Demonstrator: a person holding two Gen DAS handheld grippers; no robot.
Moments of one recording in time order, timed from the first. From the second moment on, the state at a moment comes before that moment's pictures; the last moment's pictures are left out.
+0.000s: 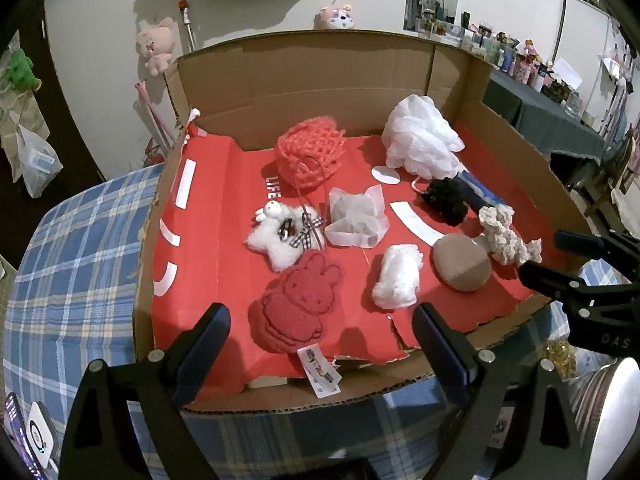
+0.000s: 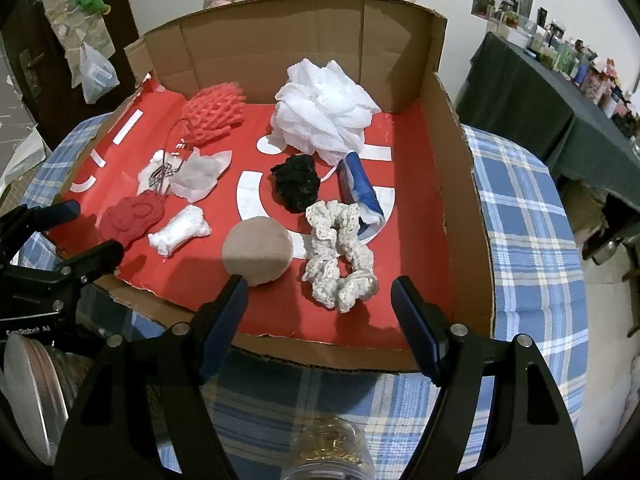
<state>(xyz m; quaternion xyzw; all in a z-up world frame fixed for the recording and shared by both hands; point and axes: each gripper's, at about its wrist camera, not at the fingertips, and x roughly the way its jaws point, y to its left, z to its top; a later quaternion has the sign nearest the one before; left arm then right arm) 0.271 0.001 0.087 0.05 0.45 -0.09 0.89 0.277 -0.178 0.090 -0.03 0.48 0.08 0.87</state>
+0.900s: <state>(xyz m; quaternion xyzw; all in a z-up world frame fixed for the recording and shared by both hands) 0.276 0.005 0.086 0.03 0.46 -0.08 0.89 0.285 -0.184 0.092 -0.02 0.48 0.07 0.87</state>
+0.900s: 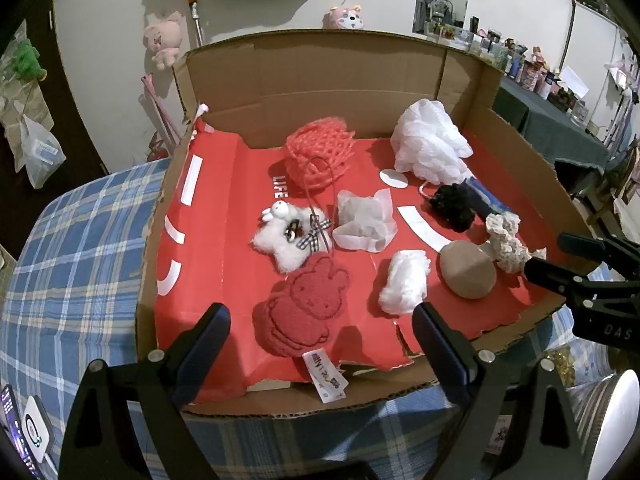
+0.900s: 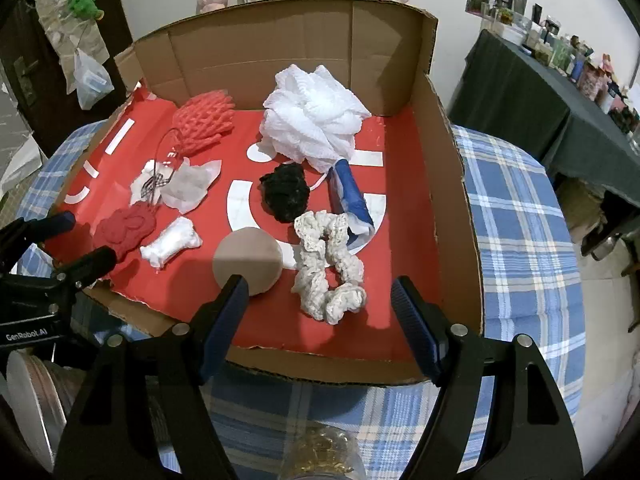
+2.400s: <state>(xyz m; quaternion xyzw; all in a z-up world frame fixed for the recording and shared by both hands) 0.276 0.006 0.085 0.03 0.46 -0.08 0.88 0.284 -0.188 0.091 -0.01 0.48 0.08 0.87</state>
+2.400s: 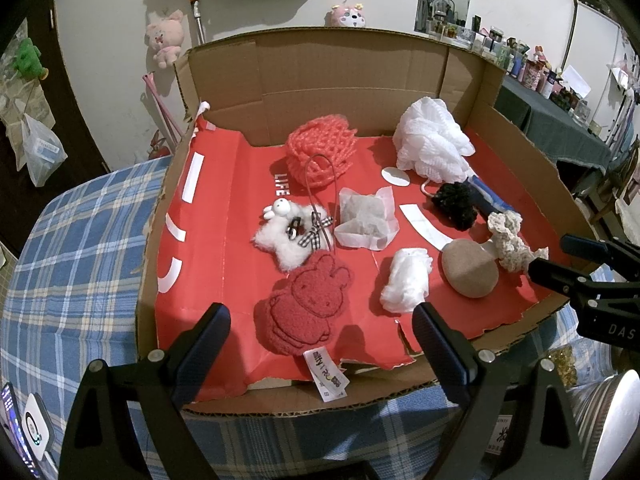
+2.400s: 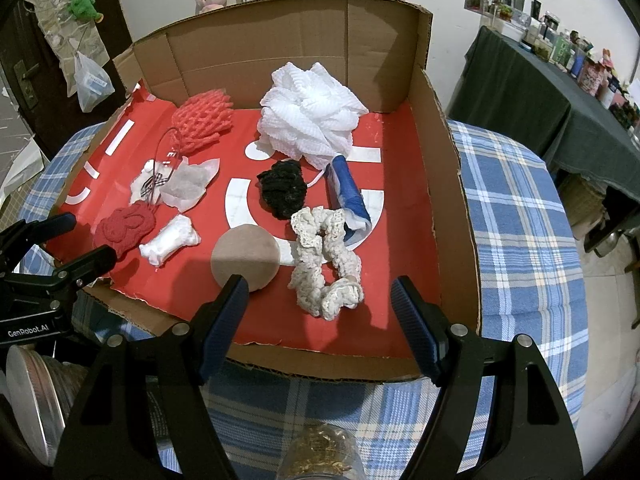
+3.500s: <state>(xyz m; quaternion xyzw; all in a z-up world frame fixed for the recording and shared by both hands) 0.265 0.012 0.096 0.02 0.44 -0.08 0.90 0.284 -0.189 0.095 -0.01 0.49 0.08 0.87</state>
